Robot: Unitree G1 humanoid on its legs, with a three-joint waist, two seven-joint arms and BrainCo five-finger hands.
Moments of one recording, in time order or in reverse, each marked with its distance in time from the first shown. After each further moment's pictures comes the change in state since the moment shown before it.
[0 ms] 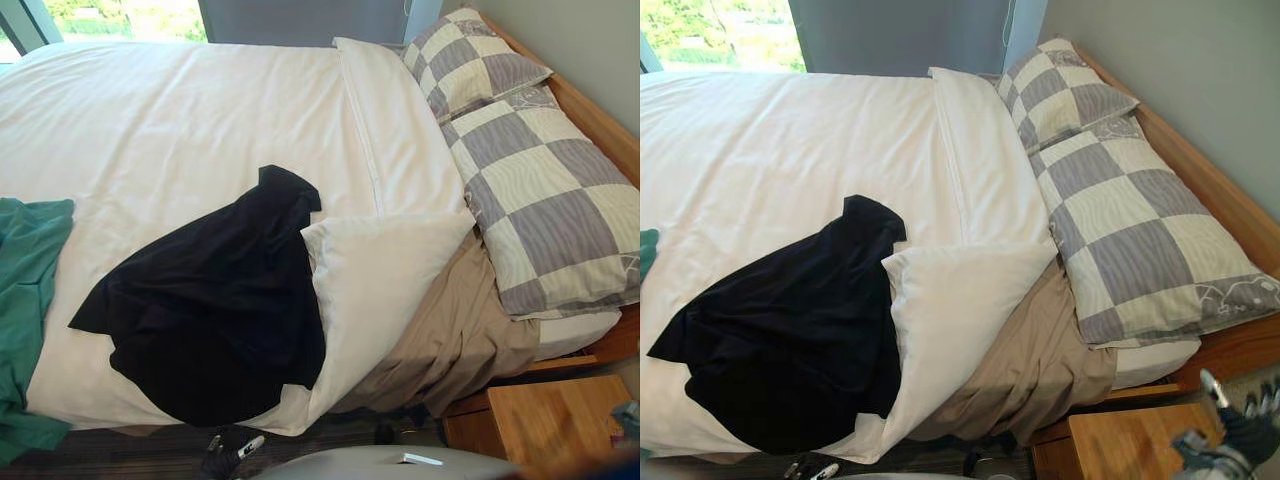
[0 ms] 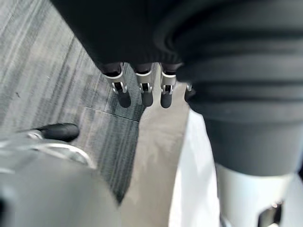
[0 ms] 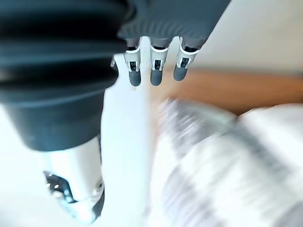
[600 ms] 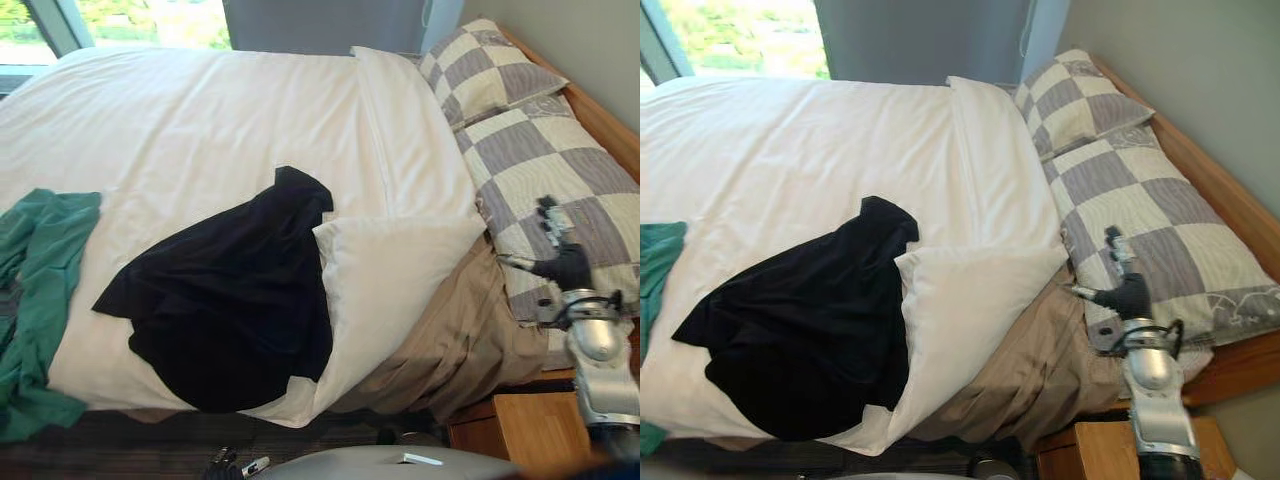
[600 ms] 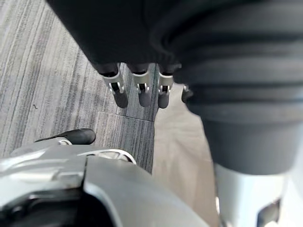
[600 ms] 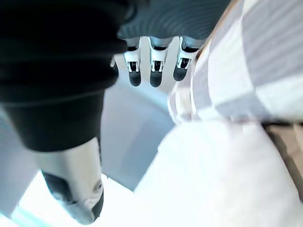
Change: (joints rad) left arm 0.010 0.033 -0.109 0.007 0.026 0.016 0.005; right arm -0.272 -0.179 0.529 -0.133 -0.429 0.268 0.110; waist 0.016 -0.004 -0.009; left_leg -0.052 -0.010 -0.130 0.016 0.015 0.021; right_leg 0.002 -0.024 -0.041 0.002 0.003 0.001
